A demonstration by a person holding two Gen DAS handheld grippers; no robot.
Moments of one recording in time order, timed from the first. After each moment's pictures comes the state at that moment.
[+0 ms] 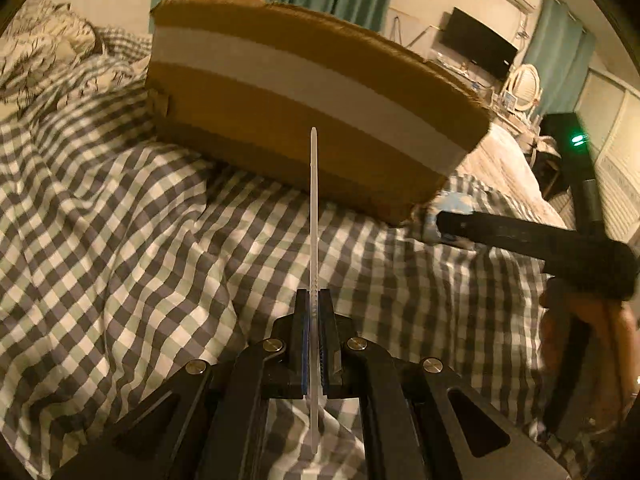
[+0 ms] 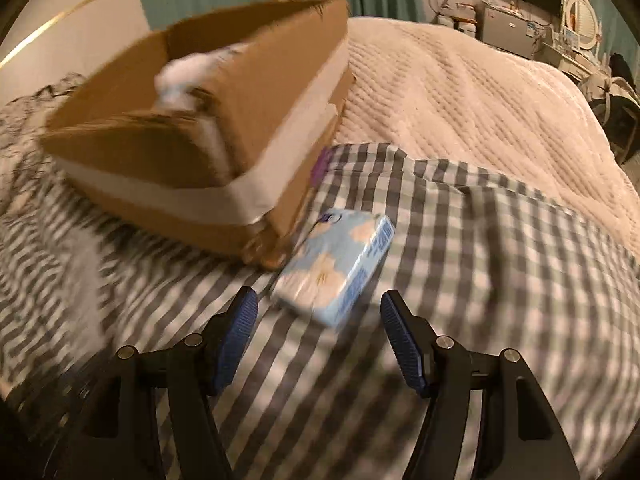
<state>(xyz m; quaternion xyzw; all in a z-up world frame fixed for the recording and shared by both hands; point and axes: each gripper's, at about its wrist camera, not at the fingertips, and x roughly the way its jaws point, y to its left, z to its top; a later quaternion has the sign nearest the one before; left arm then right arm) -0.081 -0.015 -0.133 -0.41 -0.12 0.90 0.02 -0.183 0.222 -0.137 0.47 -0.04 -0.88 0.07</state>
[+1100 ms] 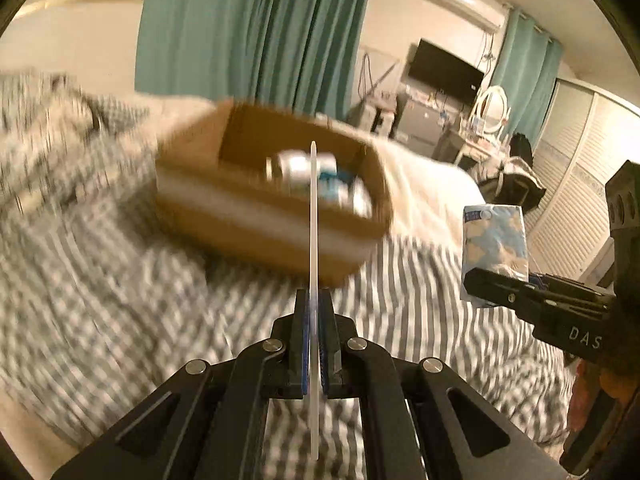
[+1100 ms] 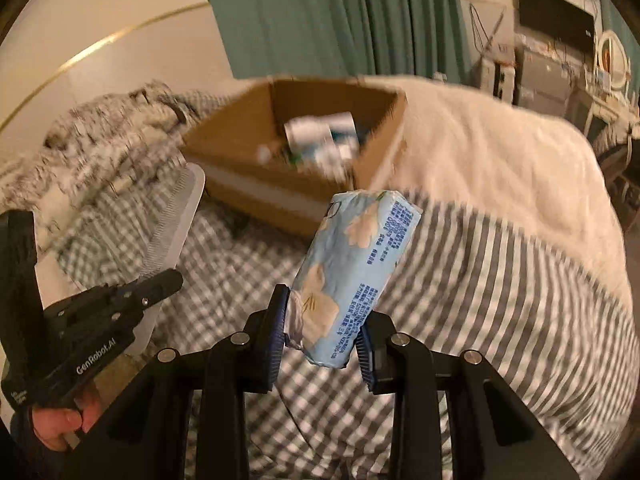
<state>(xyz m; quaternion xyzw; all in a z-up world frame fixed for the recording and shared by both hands) -0.047 -0.008 0.010 -0.33 -0.09 0.94 0.05 -0.065 0.217 0.013 0.39 -0.02 -0.90 0.18</state>
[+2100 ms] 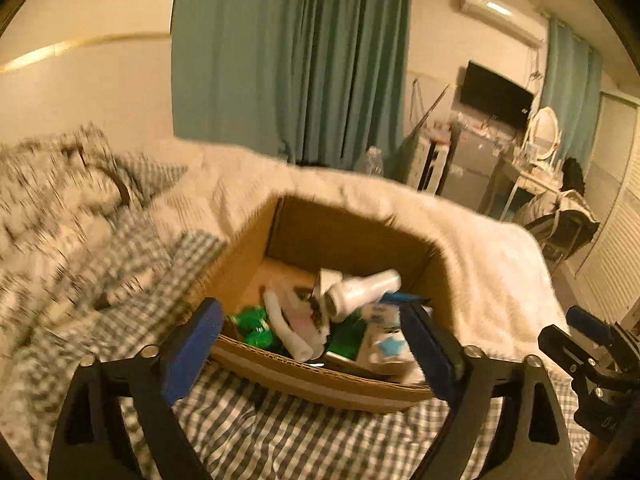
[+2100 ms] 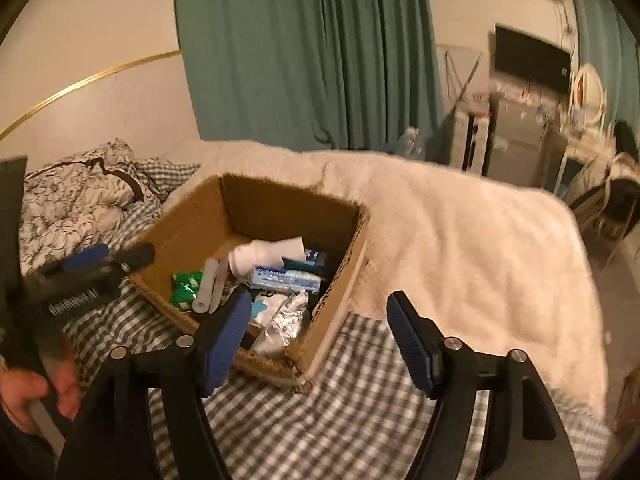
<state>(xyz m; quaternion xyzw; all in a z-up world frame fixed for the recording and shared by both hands) -0.150 -0.030 0.085 -0.30 -0.06 0.95 -0.05 -0.150 0.226 0.074 0.30 0.00 -0.95 0.11</state>
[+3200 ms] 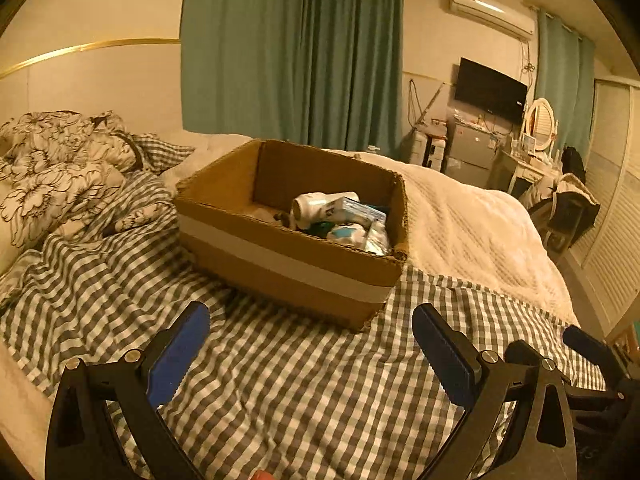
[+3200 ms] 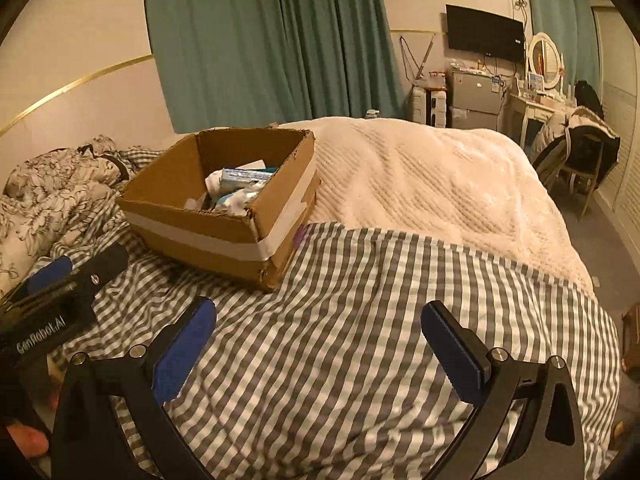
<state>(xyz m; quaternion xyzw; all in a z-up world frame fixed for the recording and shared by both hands) -0.056 0.048 0.001 -0.29 -0.05 0.95 -0.07 -0.061 0.272 -0.022 0.33 -0.04 -0.94 0.06</state>
